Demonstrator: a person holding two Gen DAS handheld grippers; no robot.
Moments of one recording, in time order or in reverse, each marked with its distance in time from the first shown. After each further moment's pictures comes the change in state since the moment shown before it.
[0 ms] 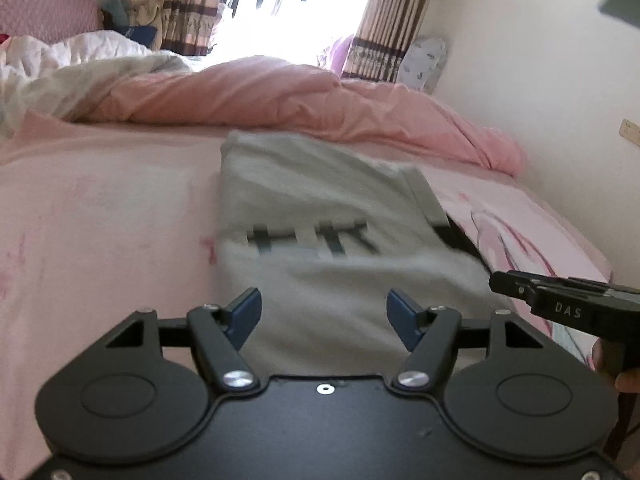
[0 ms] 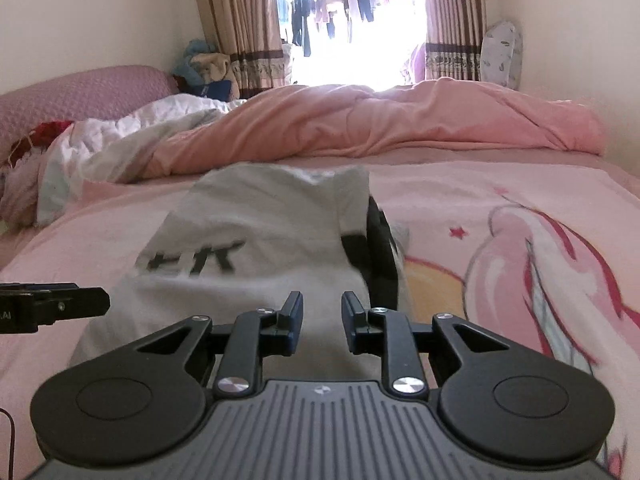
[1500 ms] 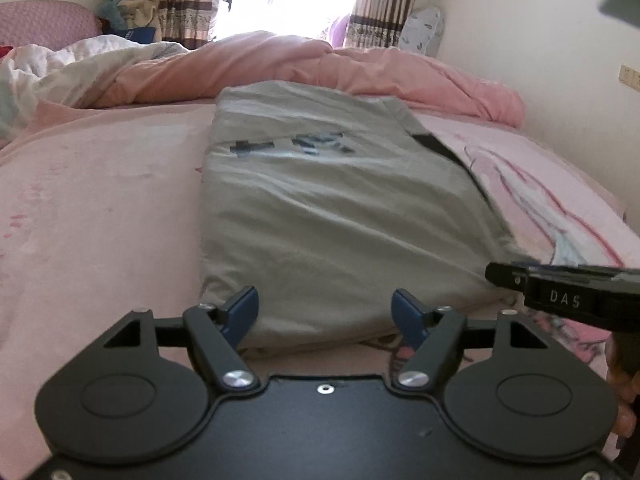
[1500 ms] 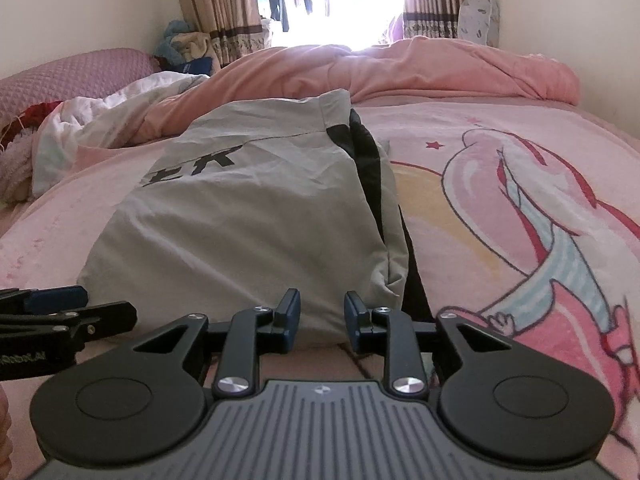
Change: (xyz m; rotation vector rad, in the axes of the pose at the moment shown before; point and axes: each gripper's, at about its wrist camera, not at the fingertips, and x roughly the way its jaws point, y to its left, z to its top) left arm -0.017 -0.040 -0.066 0.074 0.031 0.072; right arm -0.027 0.007 -0.055 0.072 0.059 -0.024
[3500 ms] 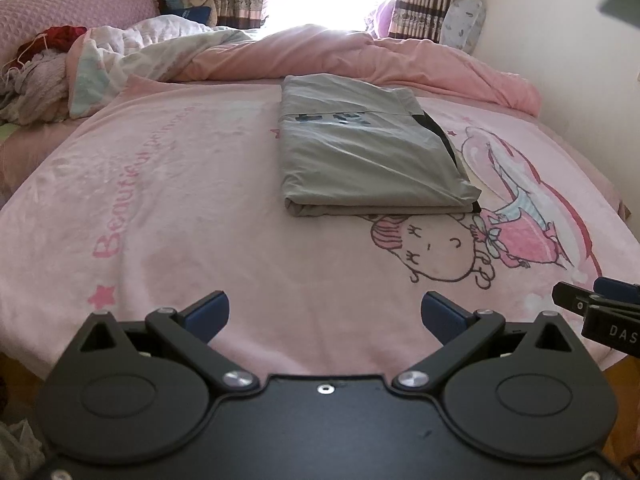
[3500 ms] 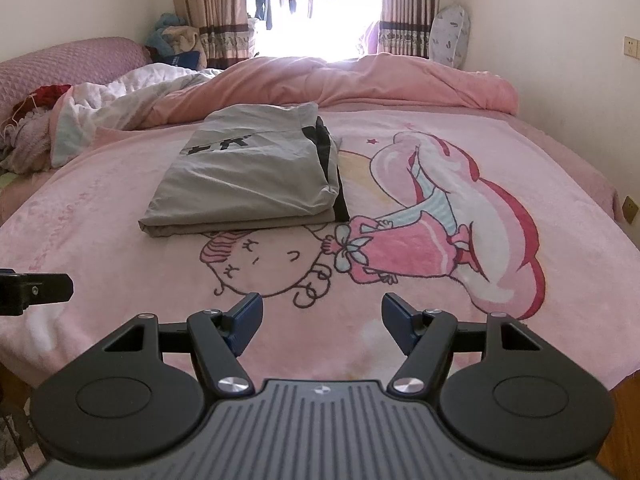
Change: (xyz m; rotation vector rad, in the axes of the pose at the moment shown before) left arm -0.189 -0.035 -0.059 -0.065 0.091 0.147; right arm -0.183 0.007 -0.066 -0.049 0.011 -0.104
